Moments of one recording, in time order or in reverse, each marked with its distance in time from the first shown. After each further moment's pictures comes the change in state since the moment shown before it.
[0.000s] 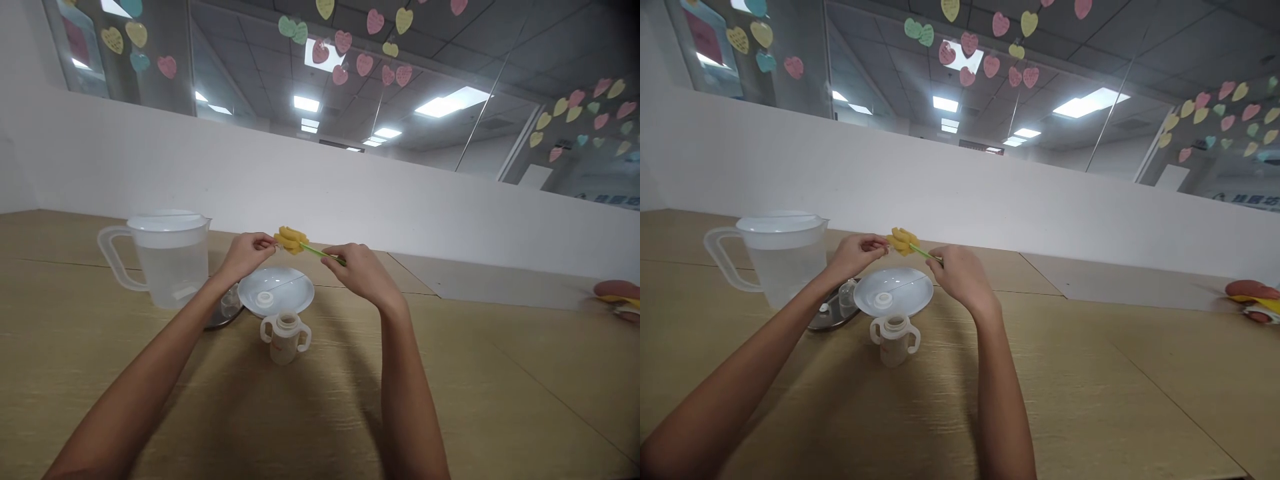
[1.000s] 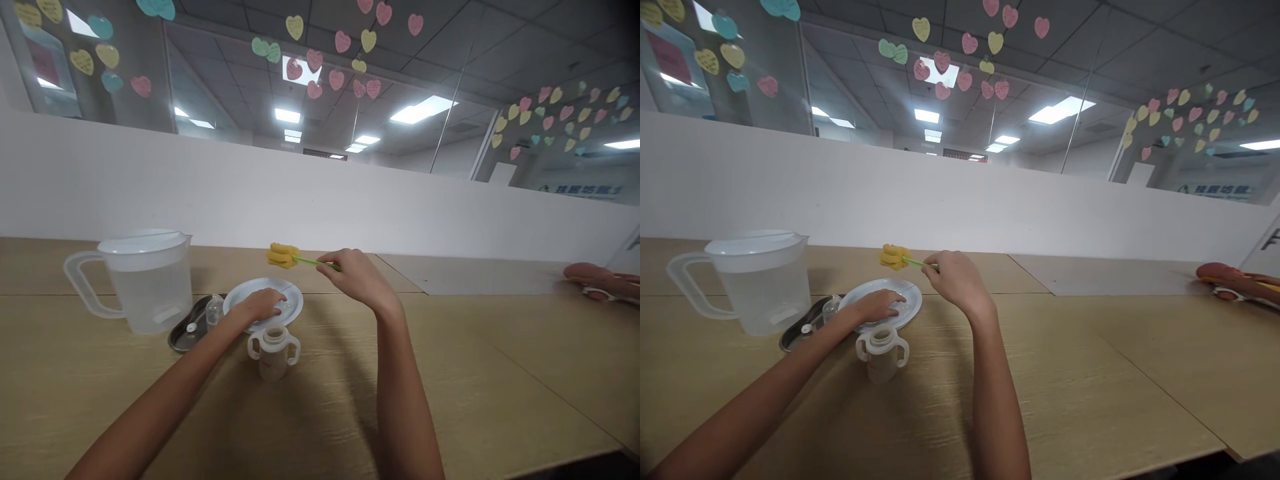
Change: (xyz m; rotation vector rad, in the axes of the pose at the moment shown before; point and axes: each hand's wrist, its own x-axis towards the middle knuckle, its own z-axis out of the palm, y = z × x) left_hand -0.013 -0.050 0.077 0.633 -0.702 0.226; right_hand -0.004 0.013 -0.010 0.029 0.033 0.067
